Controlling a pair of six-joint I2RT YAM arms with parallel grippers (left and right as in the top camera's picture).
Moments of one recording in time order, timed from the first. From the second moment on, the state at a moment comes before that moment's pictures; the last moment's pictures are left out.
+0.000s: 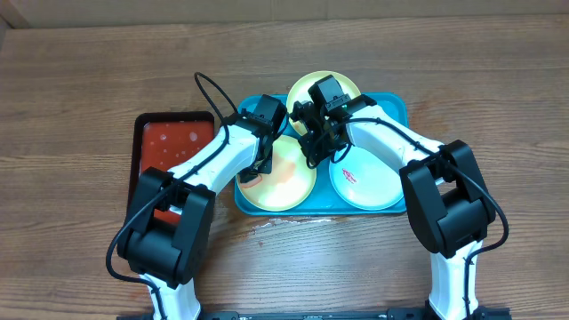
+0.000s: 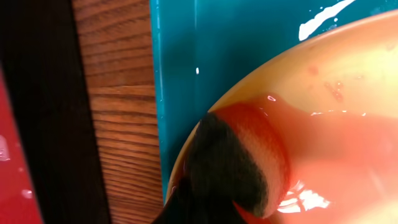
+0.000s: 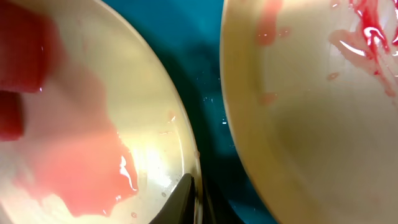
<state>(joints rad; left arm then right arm) -0.42 1.95 1.27 -0.80 -0.32 -0.39 0.48 2.13 1.49 -0.68 -0.30 -0.11</state>
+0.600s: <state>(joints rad) -0.42 1.94 1.44 -0.86 0.09 -0.39 0.48 2.13 1.49 -0.68 -0.30 -0.11</state>
